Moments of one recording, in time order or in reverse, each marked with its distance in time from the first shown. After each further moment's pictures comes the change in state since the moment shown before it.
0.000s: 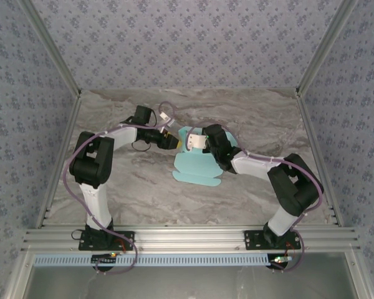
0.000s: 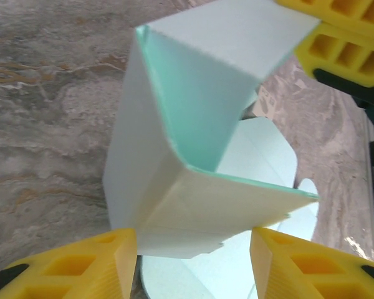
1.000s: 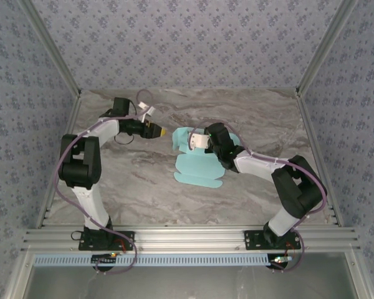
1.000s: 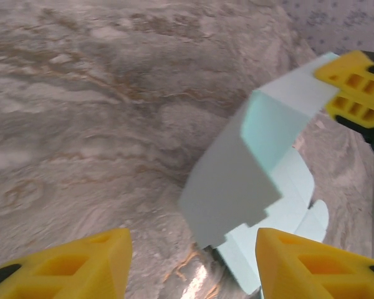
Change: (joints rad) left arm 0.183 -0.056 0.064 -0.121 -0.027 -0.031; right arm -0.025 -0.032 0.005 -0.066 -0.042 0.017
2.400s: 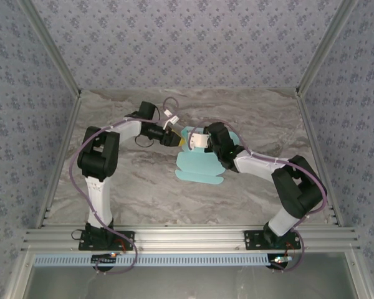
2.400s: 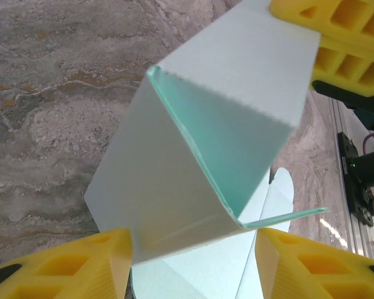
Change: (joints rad) left arm -0.186 0.182 0.106 -0.012 0.122 0.114; right arm 0.004 0.000 0.003 0.015 -0.010 -0.022
